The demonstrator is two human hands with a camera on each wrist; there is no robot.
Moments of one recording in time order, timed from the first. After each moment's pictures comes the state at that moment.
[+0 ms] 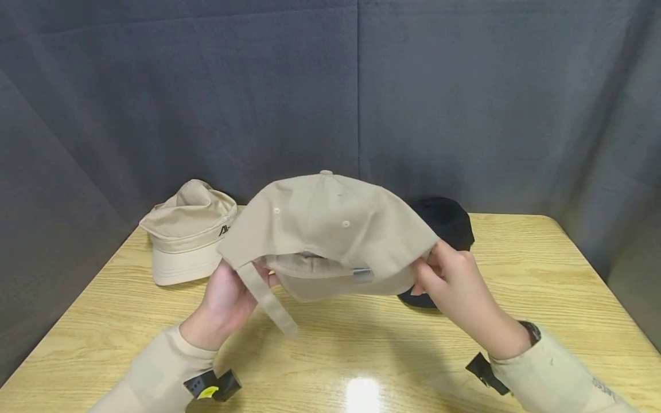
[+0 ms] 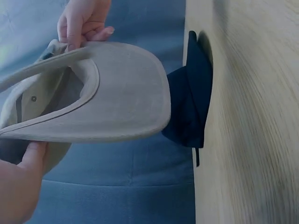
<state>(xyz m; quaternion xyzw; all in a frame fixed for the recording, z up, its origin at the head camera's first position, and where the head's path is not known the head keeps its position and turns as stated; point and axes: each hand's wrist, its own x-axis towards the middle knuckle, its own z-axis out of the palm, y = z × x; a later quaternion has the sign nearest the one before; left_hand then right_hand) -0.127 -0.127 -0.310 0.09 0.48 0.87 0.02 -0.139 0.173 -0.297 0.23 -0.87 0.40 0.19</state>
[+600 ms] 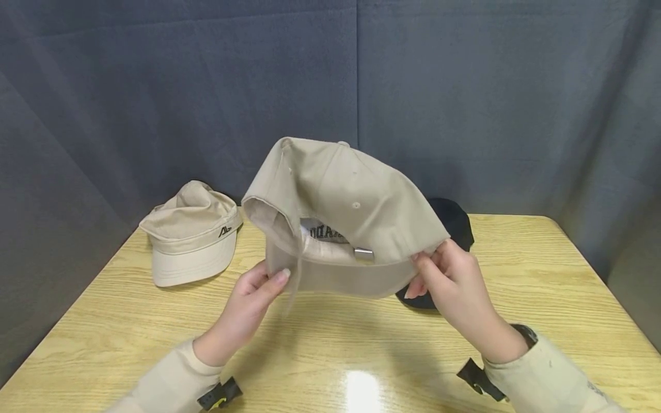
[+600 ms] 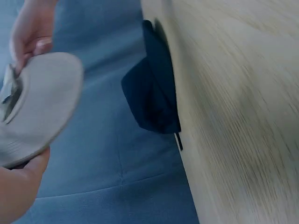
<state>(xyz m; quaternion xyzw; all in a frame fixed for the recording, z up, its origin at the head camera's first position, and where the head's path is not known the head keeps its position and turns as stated) -0.121 -0.122 -0.335 0.22 0.64 0.74 -0.02 -0.132 0.166 -0.293 0.22 -0.80 0.53 0.17</state>
